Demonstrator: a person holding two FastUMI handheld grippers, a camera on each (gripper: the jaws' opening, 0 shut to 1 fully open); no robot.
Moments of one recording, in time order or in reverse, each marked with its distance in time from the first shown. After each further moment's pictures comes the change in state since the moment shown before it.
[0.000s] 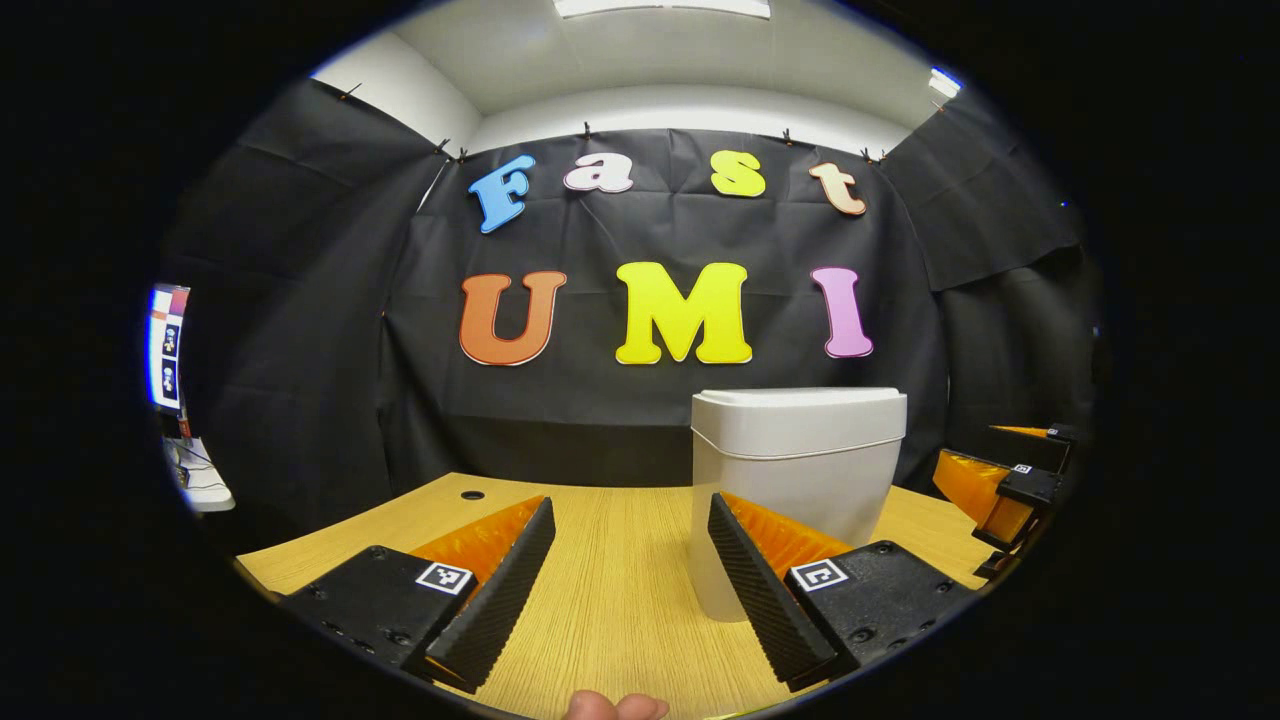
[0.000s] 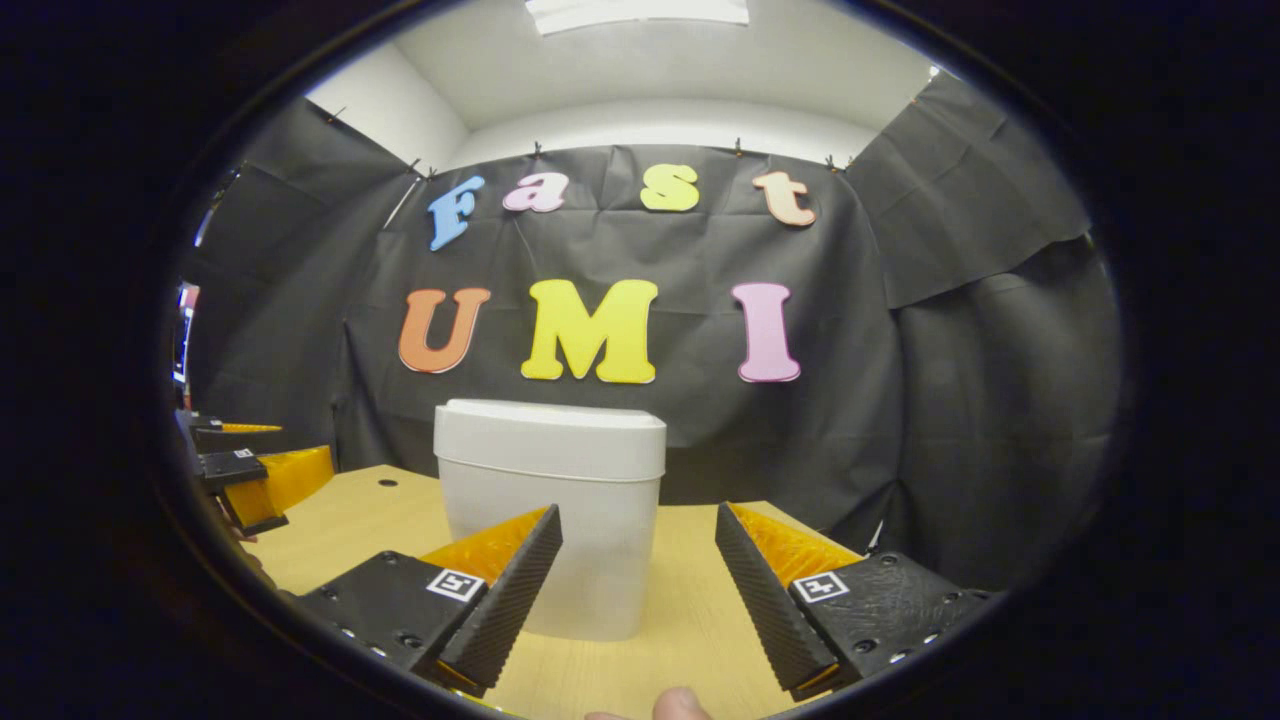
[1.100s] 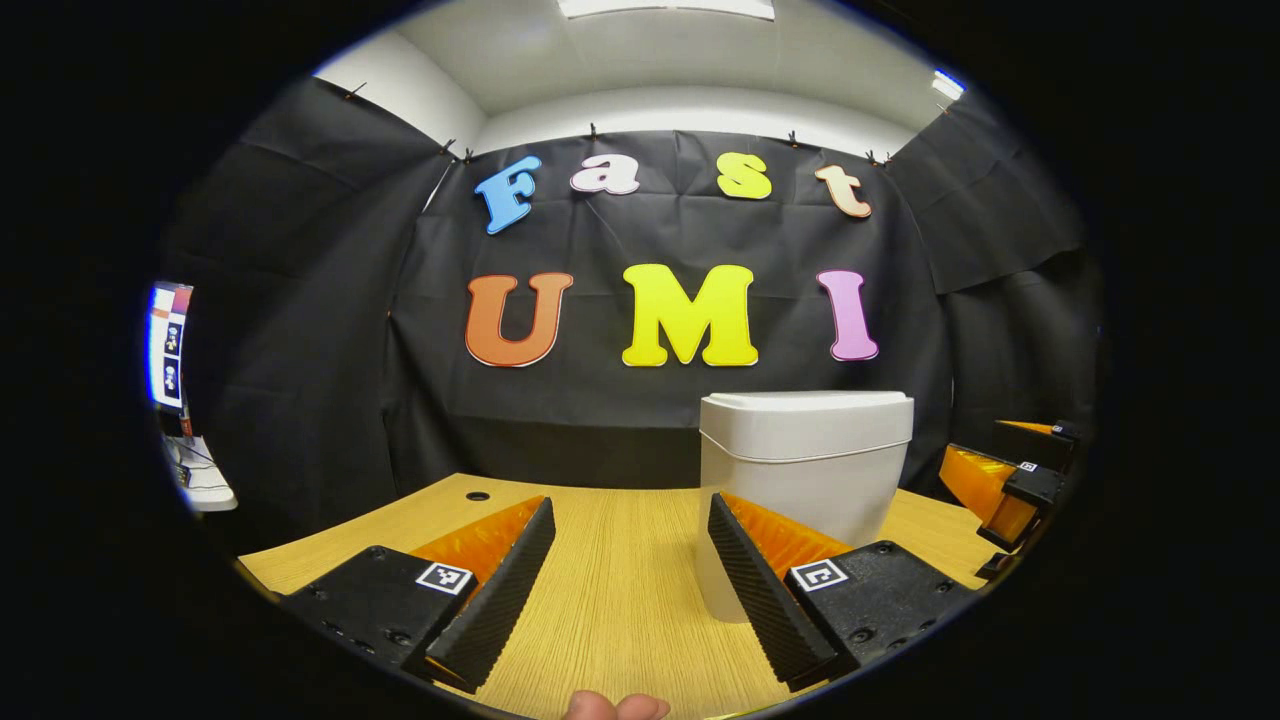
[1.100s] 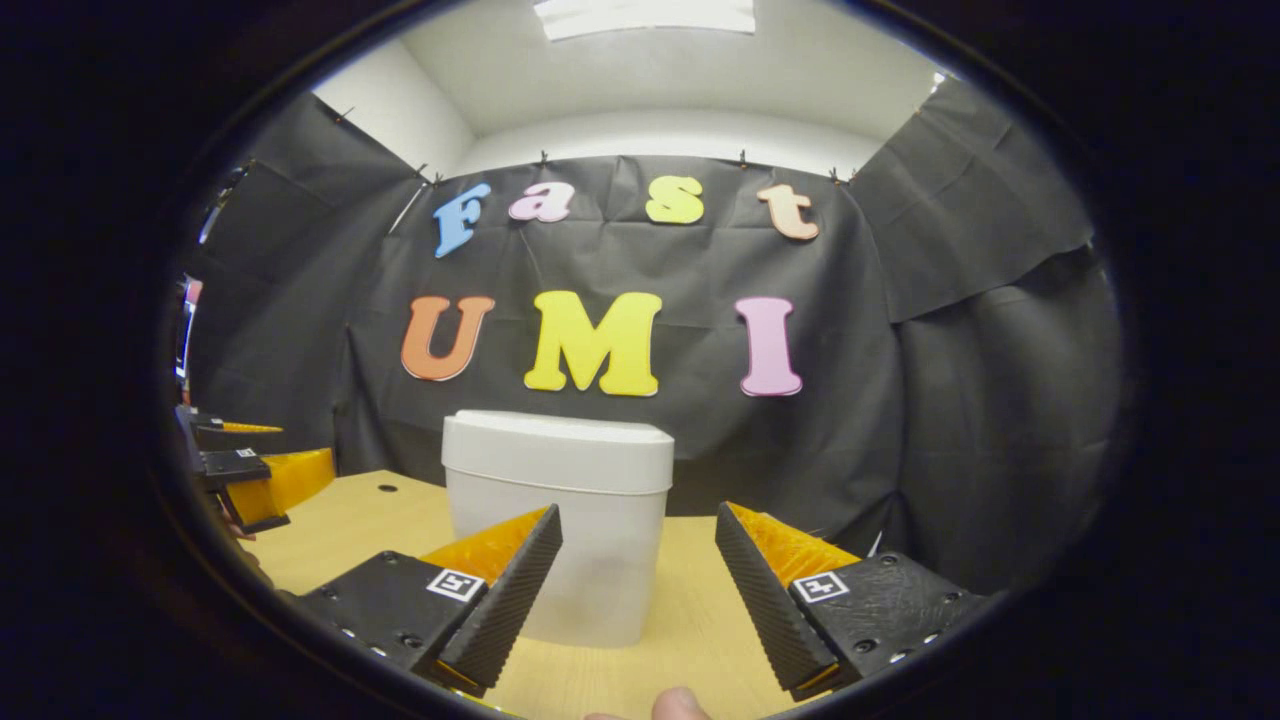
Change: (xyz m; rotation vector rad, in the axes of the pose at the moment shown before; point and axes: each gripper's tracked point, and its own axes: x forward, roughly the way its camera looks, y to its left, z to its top) left arm -0.001 0.006 0.004 -0.005 -0.004 0.008; right arm -0.004 0.004 0.011 -0.015 -0.044 -0.004
